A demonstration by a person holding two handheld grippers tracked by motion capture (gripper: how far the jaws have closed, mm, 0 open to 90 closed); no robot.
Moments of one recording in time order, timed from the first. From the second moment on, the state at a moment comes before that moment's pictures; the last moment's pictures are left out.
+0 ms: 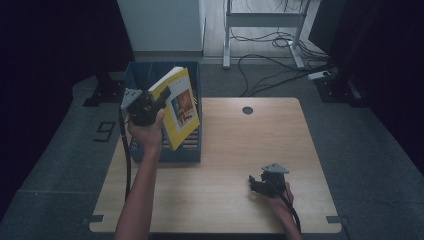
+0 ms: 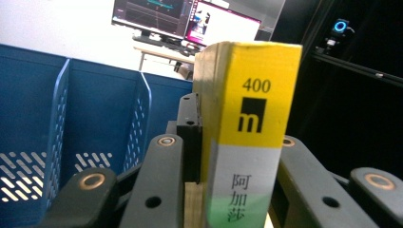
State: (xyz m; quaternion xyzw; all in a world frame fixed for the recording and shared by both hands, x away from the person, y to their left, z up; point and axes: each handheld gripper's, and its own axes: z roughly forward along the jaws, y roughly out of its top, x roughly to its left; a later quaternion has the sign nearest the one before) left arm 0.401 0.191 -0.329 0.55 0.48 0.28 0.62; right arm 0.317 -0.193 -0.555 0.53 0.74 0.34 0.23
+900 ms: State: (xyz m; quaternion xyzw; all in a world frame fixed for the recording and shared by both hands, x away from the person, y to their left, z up) left arm 0.429 0.181 -0.355 0.56 0.51 0.28 0.59; right arm 0.317 -0.192 -0.555 0.53 0.74 0.34 0.24
